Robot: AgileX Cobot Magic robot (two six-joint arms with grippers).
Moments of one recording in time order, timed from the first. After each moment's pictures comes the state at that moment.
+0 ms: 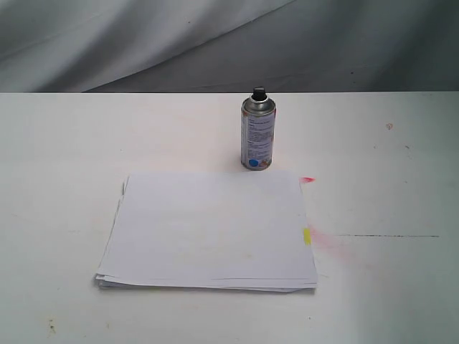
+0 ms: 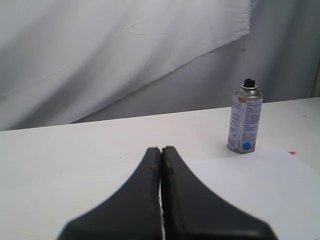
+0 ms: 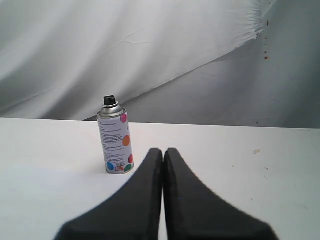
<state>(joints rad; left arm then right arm) -0.33 0.00 0.00 0.01 0.15 -0.04 0.23 0.01 0.00 0.11 0.10 -0.04</state>
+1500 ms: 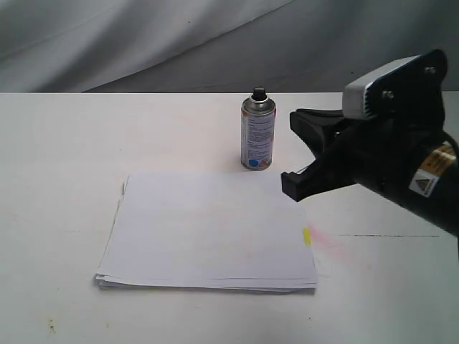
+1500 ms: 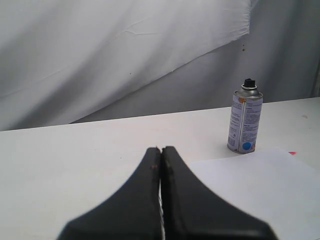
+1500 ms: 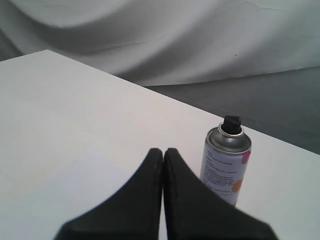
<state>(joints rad) -0.33 0.00 0.00 0.01 0.15 -0.04 0.59 1.28 -0.53 -0.02 -0.45 -0.03</state>
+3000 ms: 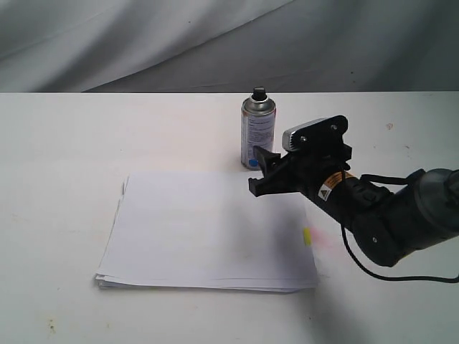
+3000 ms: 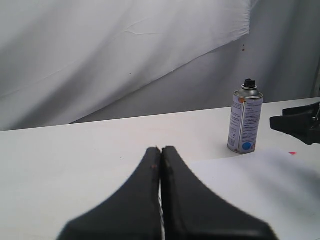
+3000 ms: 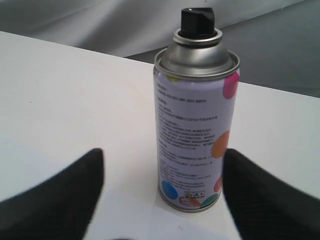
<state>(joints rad) -0.33 0.00 0.00 0.01 0.15 -0.04 0.47 2.03 -0.73 -0.03 -0.97 0.03</state>
